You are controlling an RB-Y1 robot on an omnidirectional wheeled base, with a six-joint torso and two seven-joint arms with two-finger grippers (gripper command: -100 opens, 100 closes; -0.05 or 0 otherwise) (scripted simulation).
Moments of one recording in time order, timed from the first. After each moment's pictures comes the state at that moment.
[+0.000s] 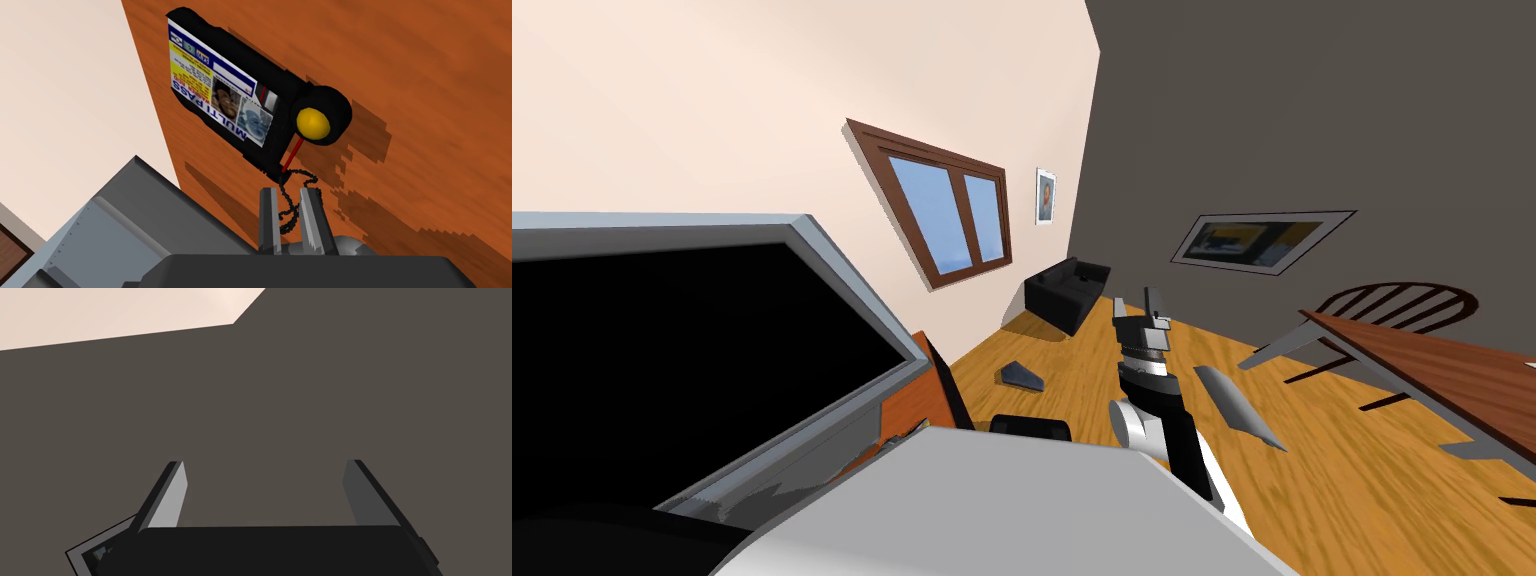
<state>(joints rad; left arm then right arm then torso) 0.33 0.50 0.05 -0.51 -0.21 -0.55 0.16 0.49 0.01 0.05 -2.36 0.04 -0.40 -0.05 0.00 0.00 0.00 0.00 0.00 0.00</state>
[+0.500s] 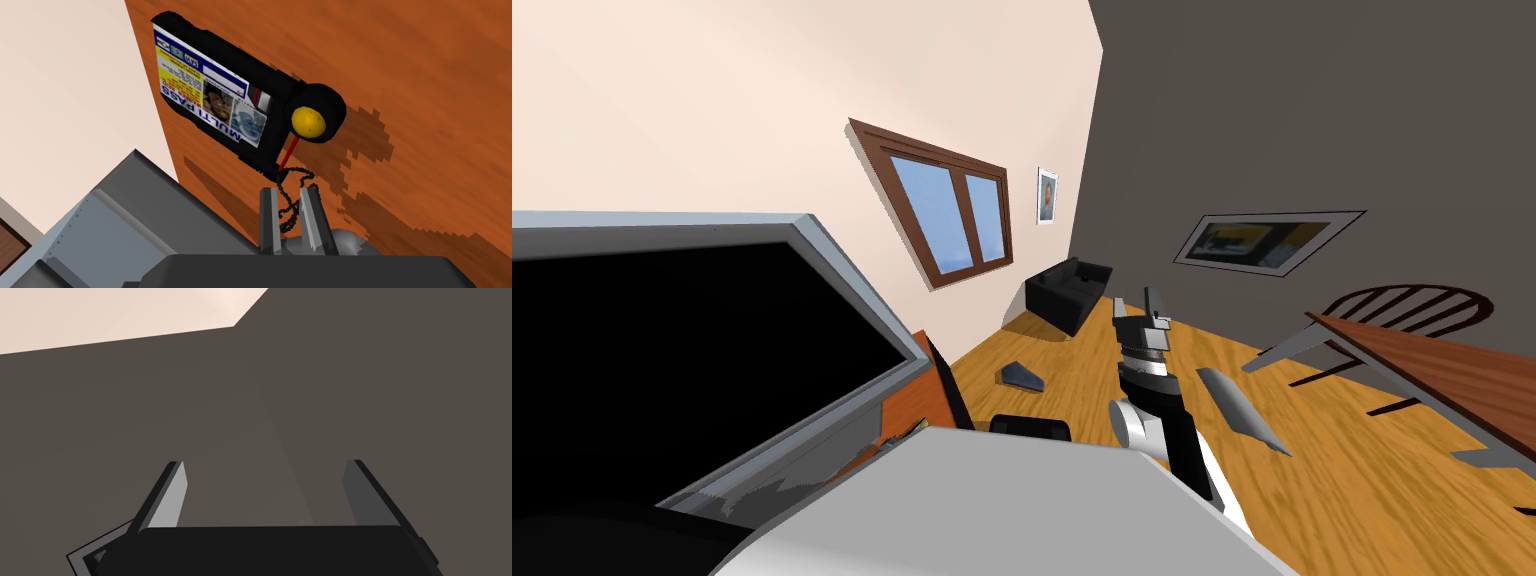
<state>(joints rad) 0.35 0.51 0.05 -0.54 -0.21 -0.56 0.17 0.49 0.01 0.05 -2.36 0.04 -0.40 -0.05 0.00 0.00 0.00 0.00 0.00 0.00</state>
